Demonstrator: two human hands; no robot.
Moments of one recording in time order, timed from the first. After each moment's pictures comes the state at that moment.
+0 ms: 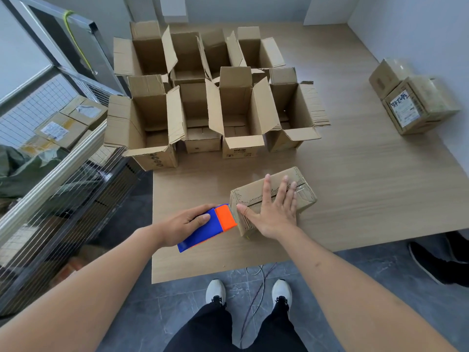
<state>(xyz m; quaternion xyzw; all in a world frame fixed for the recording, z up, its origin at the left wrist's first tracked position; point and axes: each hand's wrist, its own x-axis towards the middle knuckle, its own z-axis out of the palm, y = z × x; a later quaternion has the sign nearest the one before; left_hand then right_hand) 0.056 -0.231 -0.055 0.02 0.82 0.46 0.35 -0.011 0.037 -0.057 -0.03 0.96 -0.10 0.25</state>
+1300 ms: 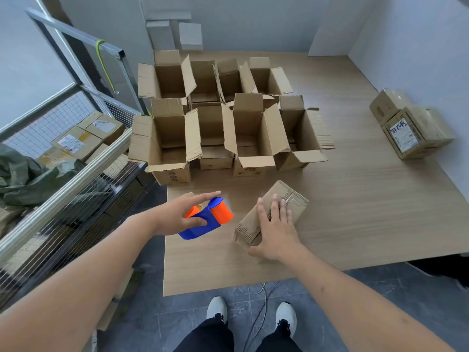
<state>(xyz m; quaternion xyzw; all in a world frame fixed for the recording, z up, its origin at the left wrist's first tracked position) 0.028 -0.283 0.014 0.05 0.88 0.37 0.30 0.004 0.014 -0.032 -0.16 0.96 0.00 0.24</state>
